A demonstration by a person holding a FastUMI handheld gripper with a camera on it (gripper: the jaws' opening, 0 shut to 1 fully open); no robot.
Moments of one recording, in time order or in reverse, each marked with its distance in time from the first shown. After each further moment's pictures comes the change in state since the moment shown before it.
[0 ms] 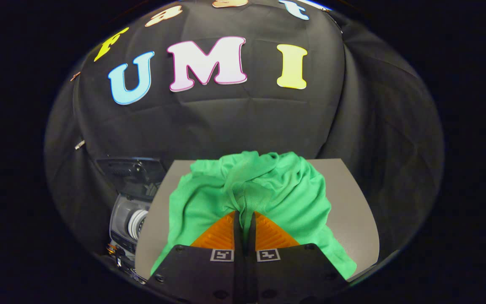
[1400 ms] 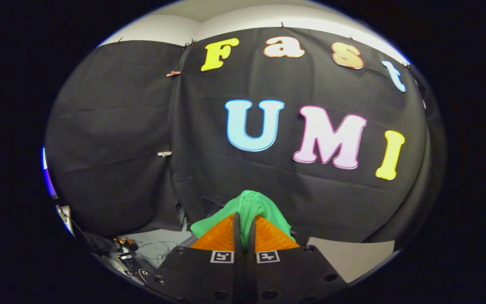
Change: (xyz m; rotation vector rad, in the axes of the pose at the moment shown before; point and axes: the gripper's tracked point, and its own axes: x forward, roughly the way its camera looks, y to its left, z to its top) arm -0.101 0.326 0.067 -0.318 -0.273 0.531
